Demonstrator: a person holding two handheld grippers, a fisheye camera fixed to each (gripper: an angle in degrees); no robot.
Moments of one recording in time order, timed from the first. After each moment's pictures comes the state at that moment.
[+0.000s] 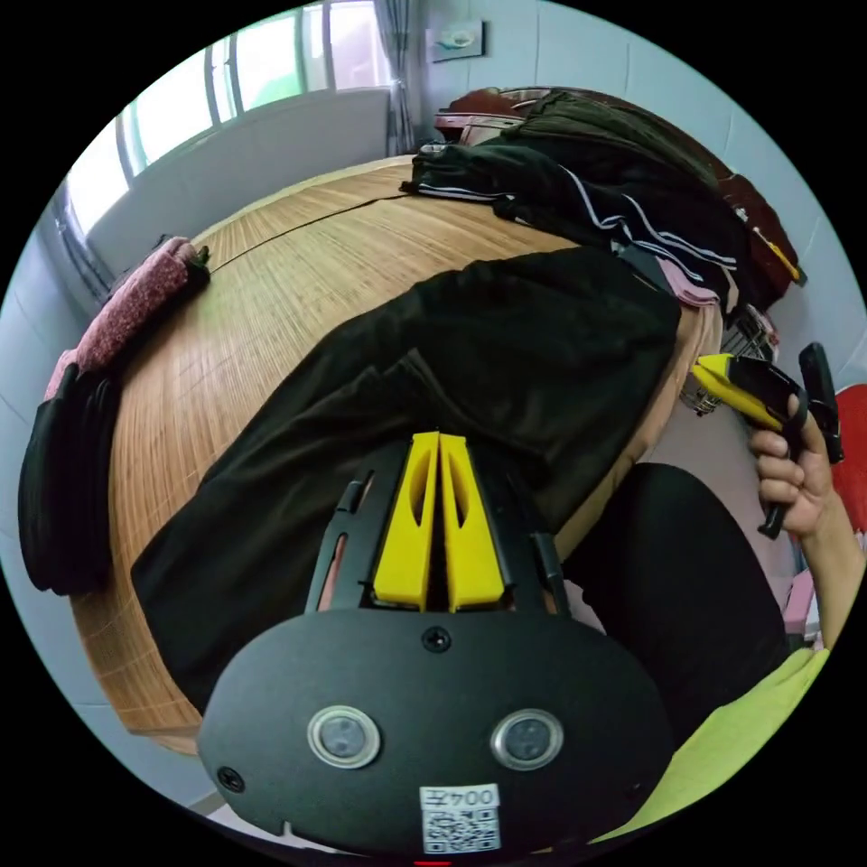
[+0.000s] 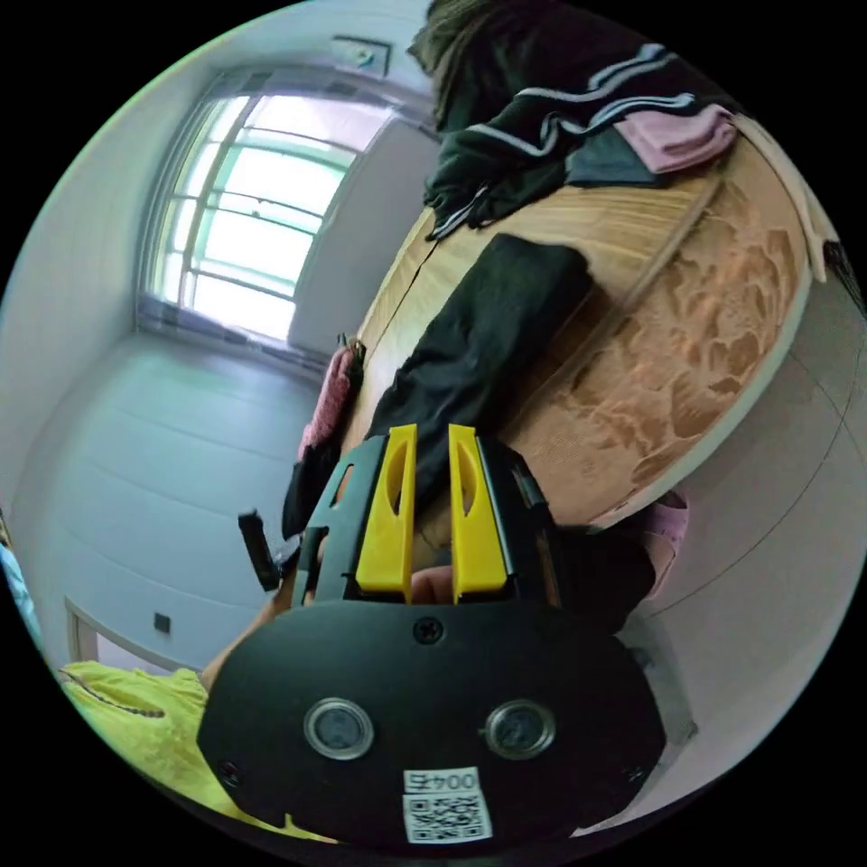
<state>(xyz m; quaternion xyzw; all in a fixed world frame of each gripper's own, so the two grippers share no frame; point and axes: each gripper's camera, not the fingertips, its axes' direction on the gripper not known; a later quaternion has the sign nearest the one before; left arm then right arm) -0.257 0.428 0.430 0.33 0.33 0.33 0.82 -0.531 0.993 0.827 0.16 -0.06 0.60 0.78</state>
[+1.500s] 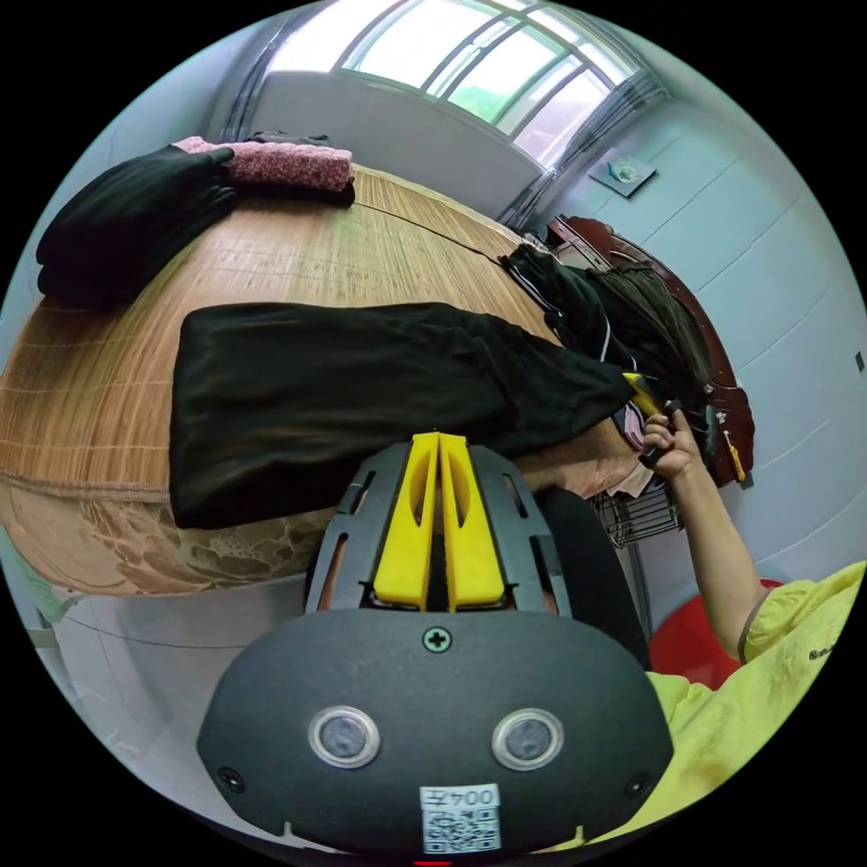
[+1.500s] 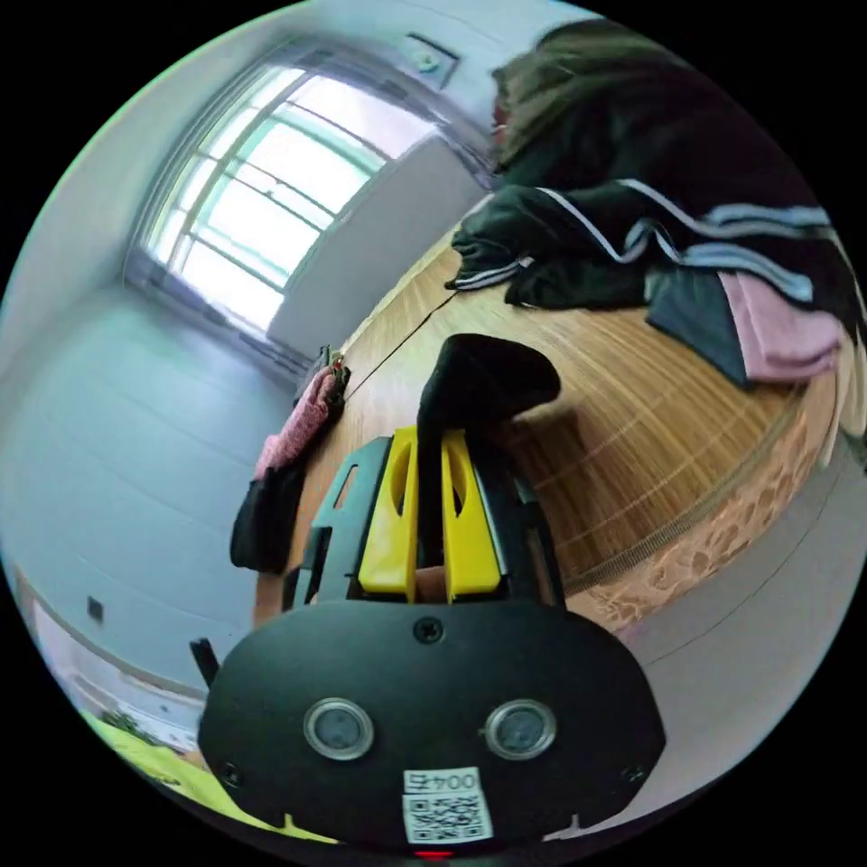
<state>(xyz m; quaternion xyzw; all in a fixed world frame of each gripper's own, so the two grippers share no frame) -0.358 0.488 0.556 0.26 0.52 0.11 0.81 -0.518 0.837 0.820 0.15 0.04 0.55 0.82</state>
